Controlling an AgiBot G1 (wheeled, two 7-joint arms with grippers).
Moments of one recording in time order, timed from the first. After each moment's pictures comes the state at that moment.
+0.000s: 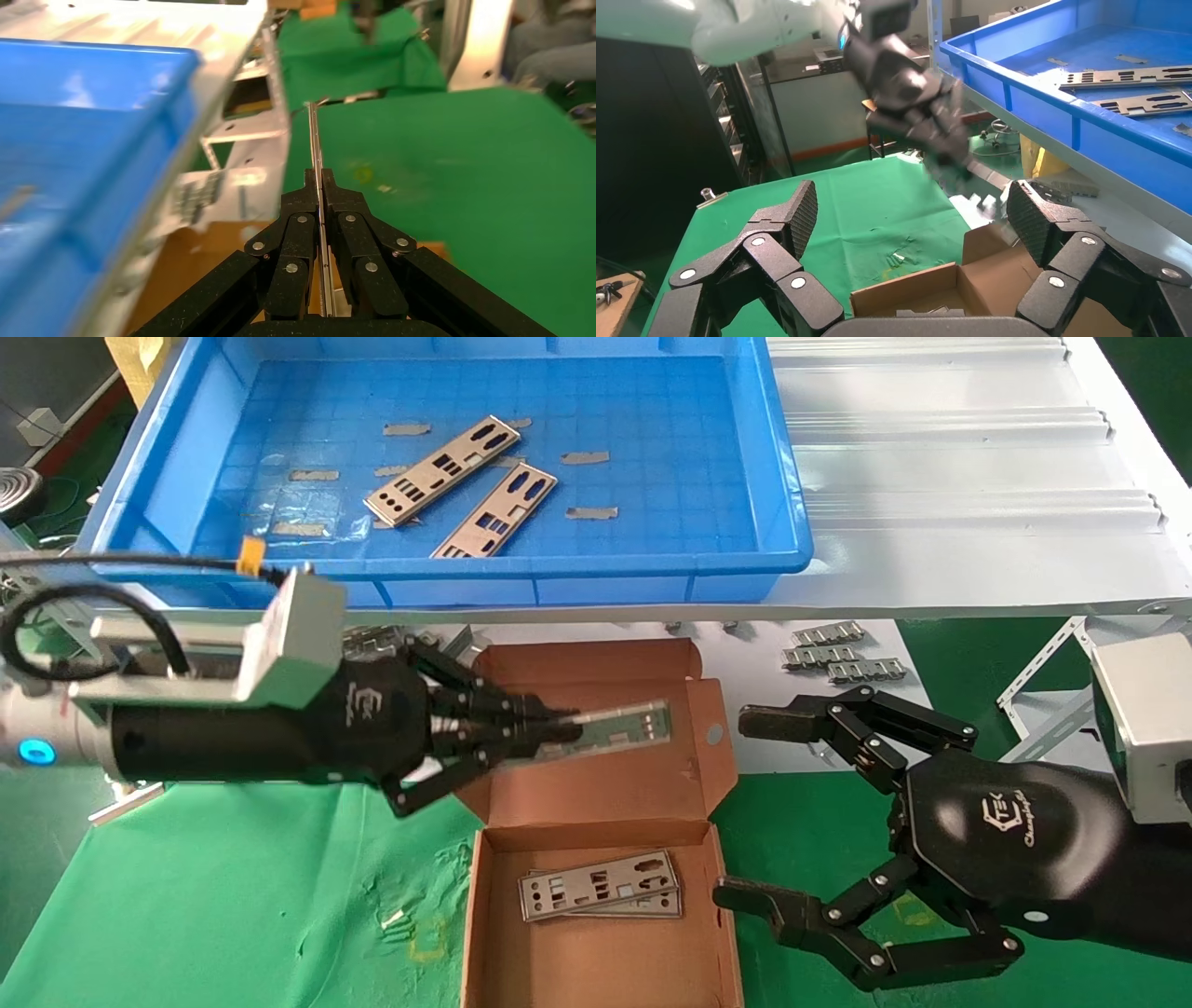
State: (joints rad) left arm -1.55 0.95 0.58 -0.69 1.04 1.52 0.15; right arm 1.09 -0.53 -0.46 1.22 -0.58 -1.40 0.07
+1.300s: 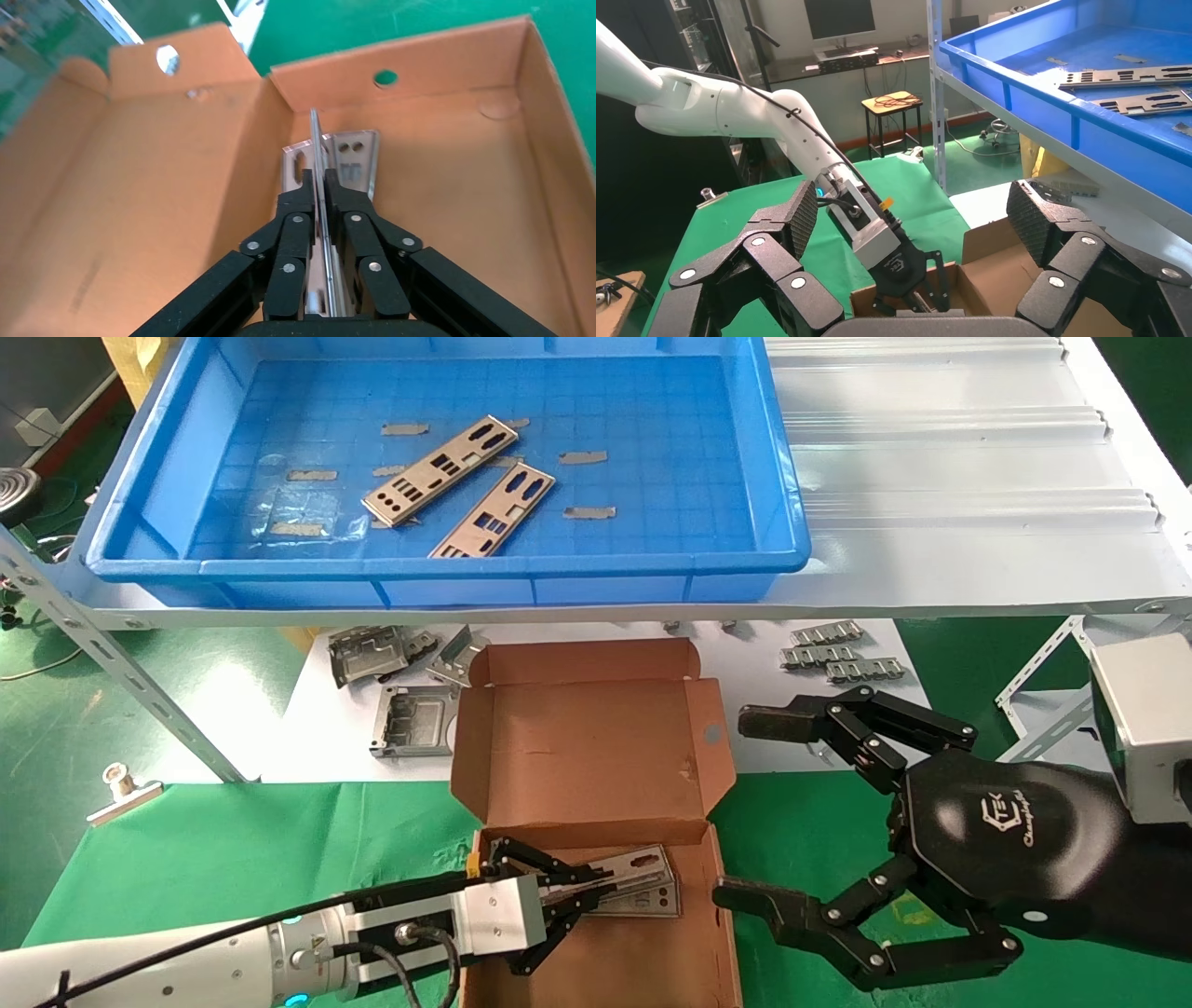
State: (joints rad) left arm -0.97 0.99 0.61 -1.21 1.27 0.84 0.33; right arm 1.09 -0.53 -0.46 1.22 -0.58 -1.40 0.07
